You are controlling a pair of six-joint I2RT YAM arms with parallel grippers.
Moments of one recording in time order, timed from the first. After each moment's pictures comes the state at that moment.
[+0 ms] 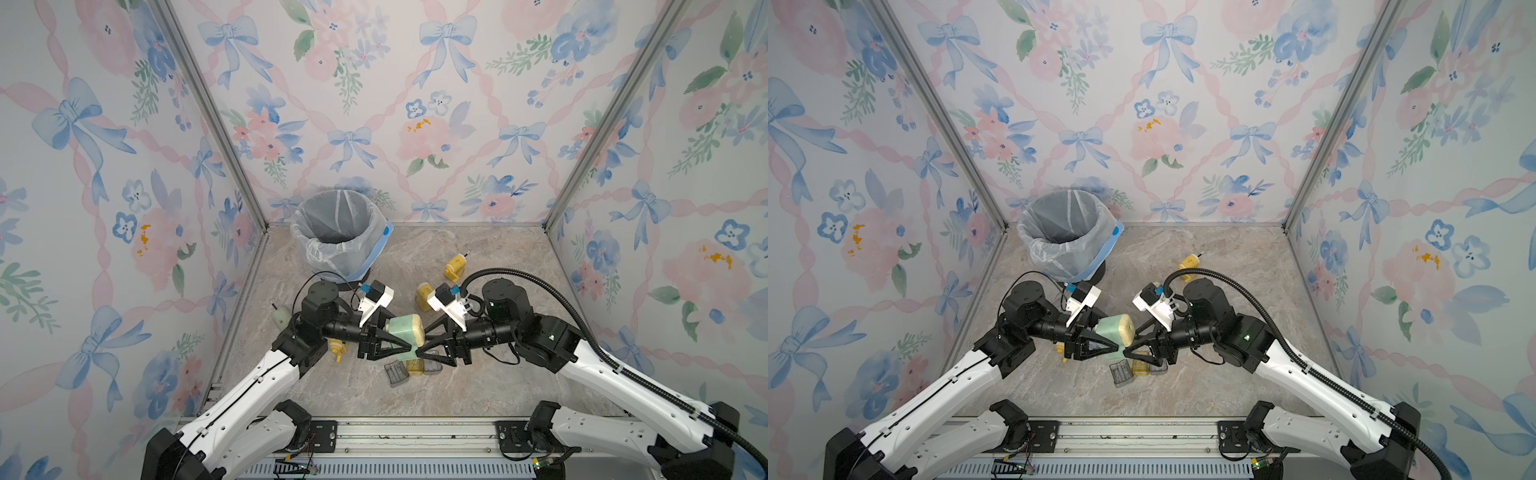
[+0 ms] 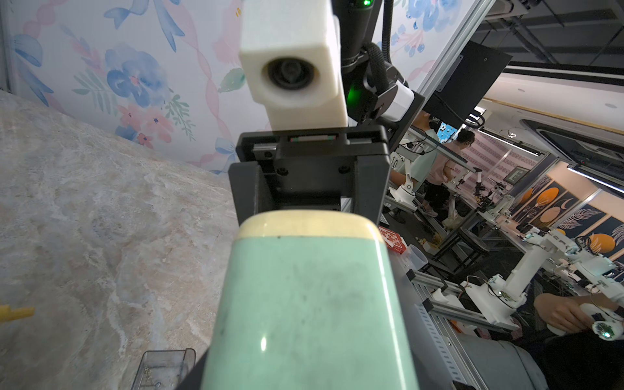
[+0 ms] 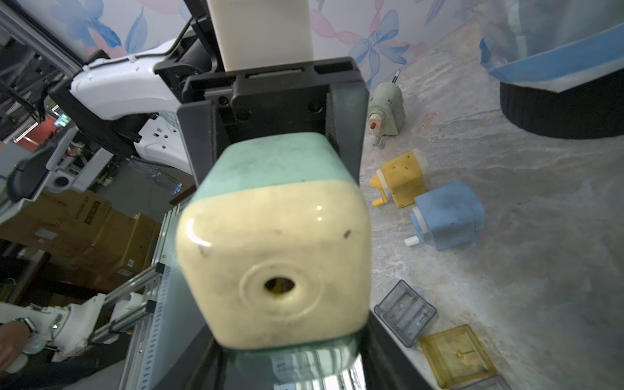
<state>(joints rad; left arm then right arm) -0.56 0.93 0.70 0.07 1.15 -0.31 0.86 1.03 1.00 -0.45 -0.67 0.23</state>
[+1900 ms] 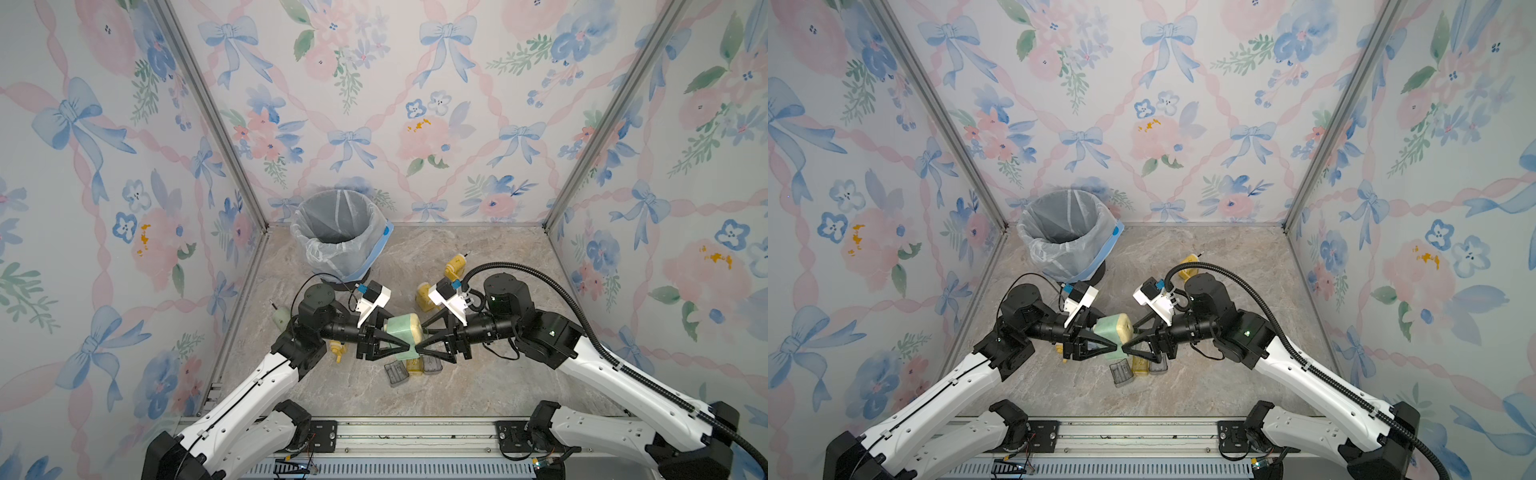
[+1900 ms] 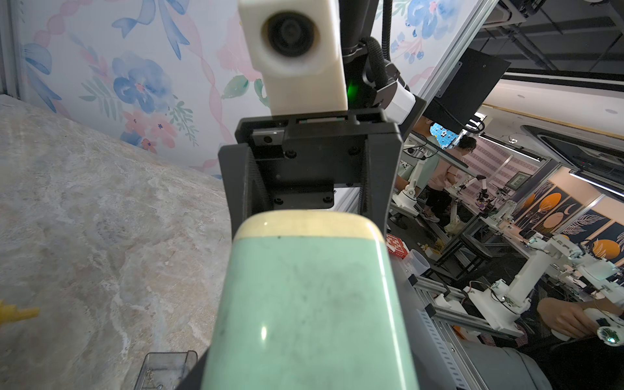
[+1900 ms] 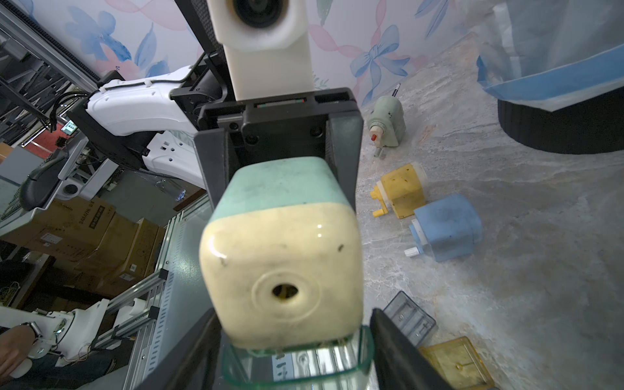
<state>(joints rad) -0.54 0.92 0.66 0.14 1.15 -0.34 0.84 1.05 1.03 -0.45 -0.70 0.24</state>
